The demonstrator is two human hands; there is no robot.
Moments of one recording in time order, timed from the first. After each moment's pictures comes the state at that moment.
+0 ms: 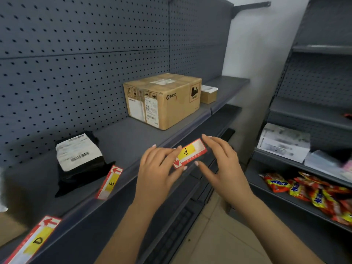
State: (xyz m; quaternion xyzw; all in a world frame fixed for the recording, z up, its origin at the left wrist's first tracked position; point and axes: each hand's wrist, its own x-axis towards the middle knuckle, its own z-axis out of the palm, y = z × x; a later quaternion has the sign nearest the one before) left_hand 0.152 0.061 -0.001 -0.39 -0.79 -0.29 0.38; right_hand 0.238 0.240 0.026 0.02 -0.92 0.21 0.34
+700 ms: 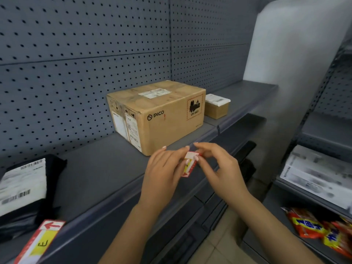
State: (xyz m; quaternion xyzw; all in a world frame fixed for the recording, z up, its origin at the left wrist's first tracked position) left_hand 0.038 0.206 0.006 -0.36 -0.80 -0.31 0.36; right_hand 0.091 0.374 0.033 0.16 -0.84 0.39 0.35
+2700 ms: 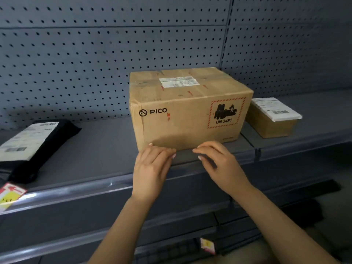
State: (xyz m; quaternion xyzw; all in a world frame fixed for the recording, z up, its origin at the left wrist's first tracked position) left_hand -0.052 0.265 -0.045 -0.08 -0.87 -0.17 0.46; right_hand -0.117 0.468 -0.023 0.43 -0.81 0.34 0.23
